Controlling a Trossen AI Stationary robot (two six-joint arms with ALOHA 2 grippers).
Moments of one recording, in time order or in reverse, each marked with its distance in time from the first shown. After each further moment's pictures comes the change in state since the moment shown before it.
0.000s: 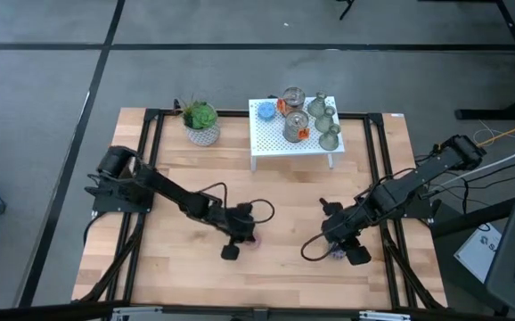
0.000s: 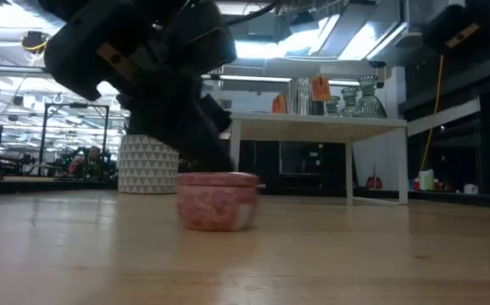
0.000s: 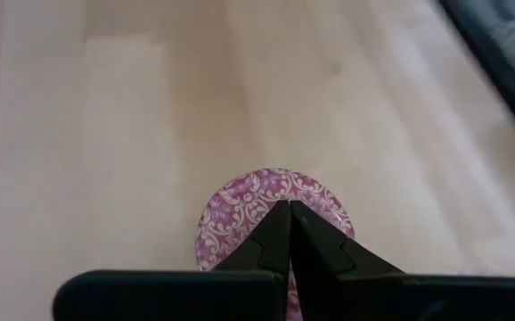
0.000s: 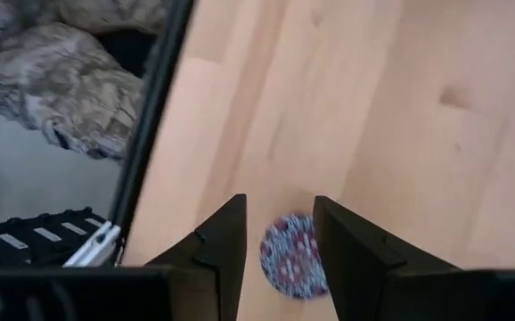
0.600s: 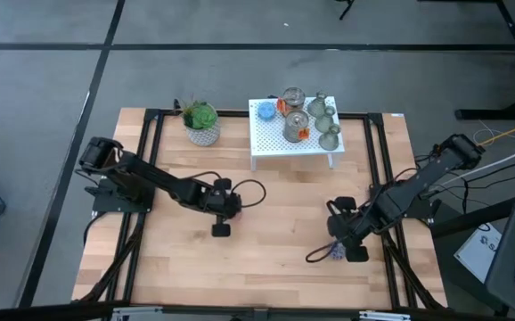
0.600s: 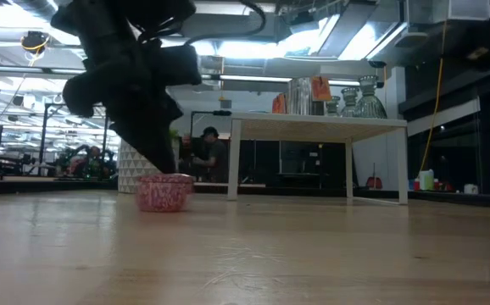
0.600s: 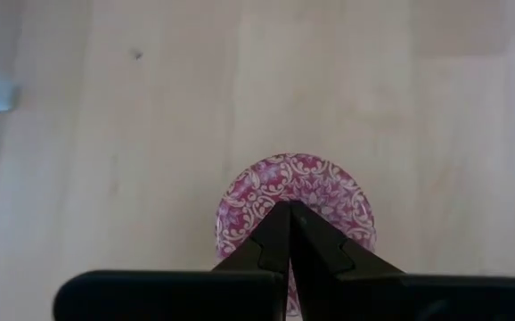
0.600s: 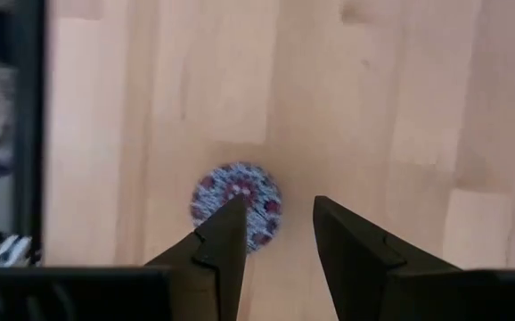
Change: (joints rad) left arm 0.078 -0.202 -0.005 -0.522 -0.254 -0.056; right arm 0.093 0.000 -0.032 -0.139 0.242 0.222
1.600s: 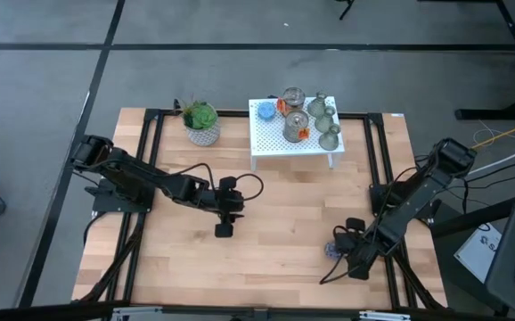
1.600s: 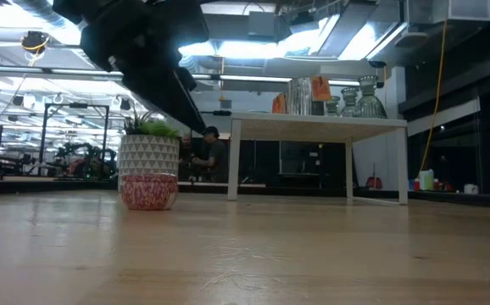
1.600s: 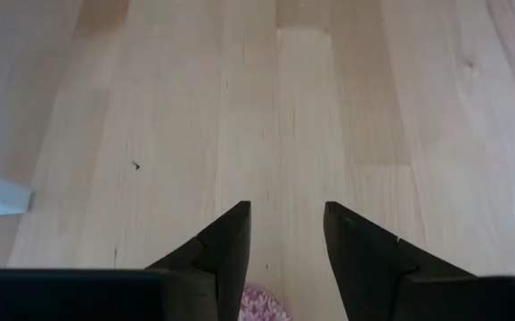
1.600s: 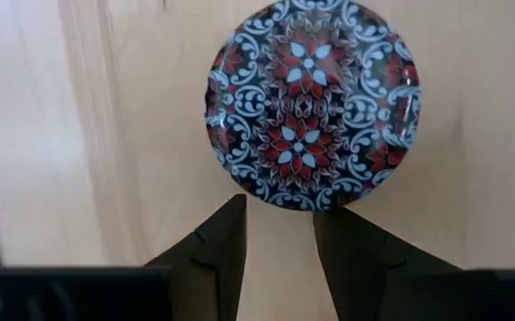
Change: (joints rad) left arm -0.003 -0.109 -0.001 0.171 0.033 0.058; right arm 0.251 0.125 -0.300 0.378 0.019 0.455
